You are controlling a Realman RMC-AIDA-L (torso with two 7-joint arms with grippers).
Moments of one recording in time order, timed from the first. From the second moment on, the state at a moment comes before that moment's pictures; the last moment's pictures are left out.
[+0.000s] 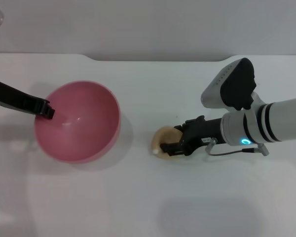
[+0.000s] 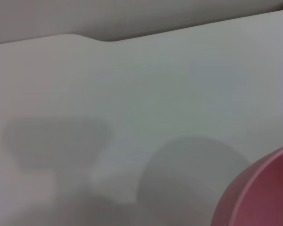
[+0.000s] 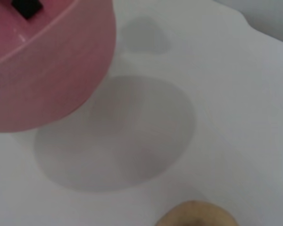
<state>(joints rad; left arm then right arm) -0.59 -2.06 1.00 1.29 -0.51 -1.55 0.54 0.64 2.08 -1.65 -0.68 -1.88 -0.78 1.93</state>
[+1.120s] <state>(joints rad) -0.74 -2.07 1.22 1.07 -0.52 -1.44 0.50 0.59 2.07 -1.53 -1.21 -1.91 -1.12 1.76</state>
